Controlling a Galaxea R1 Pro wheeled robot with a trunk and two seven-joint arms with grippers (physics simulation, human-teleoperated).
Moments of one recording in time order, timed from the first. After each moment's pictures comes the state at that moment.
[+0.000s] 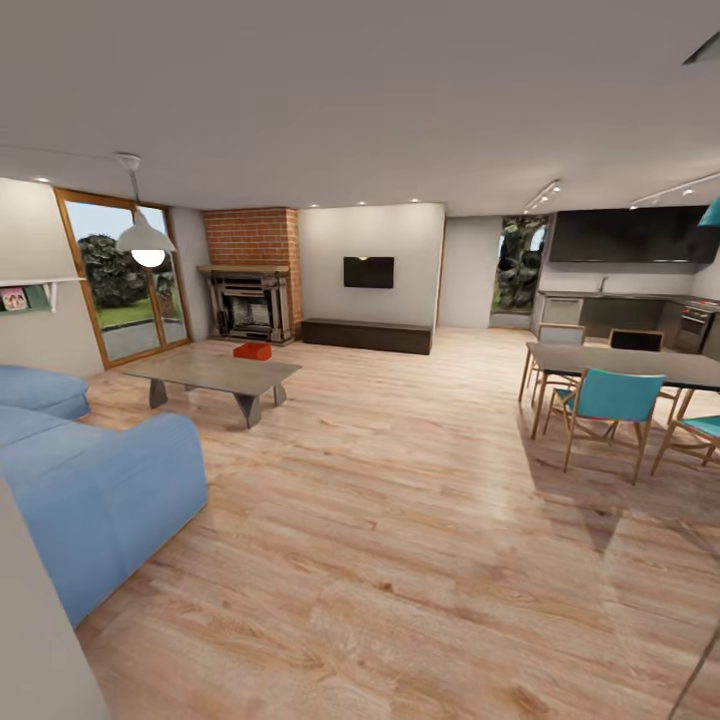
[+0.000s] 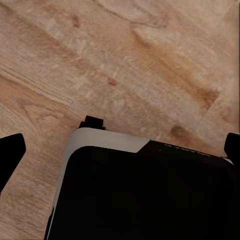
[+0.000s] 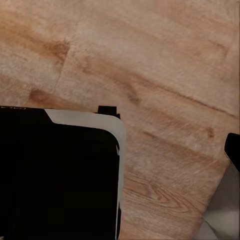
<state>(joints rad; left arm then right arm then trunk) -0.23 0.02 -0.04 0.00 0.32 -0.01 -0.03 -0.17 -0.07 0.09 0.03 -0.02 -0.11 0.04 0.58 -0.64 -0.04</state>
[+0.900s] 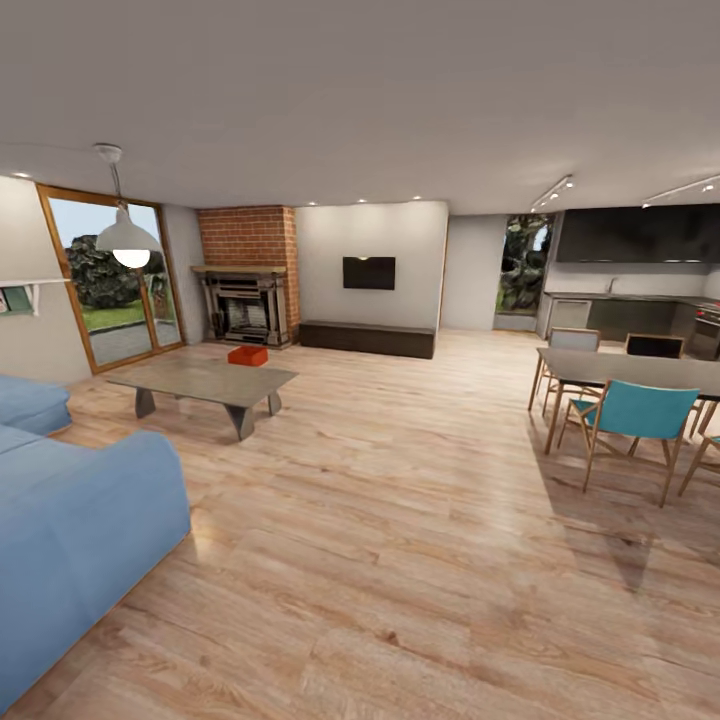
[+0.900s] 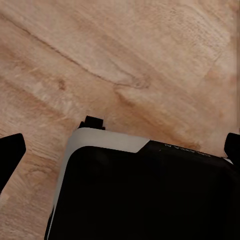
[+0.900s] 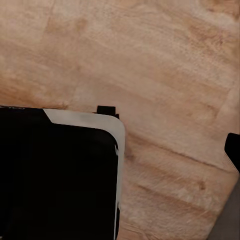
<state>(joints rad) -0.23 0.02 -0.04 0.00 0.32 -0.01 -0.03 -0.17 -0.07 0.09 0.03 -0.02 -0.11 0.04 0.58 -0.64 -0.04</state>
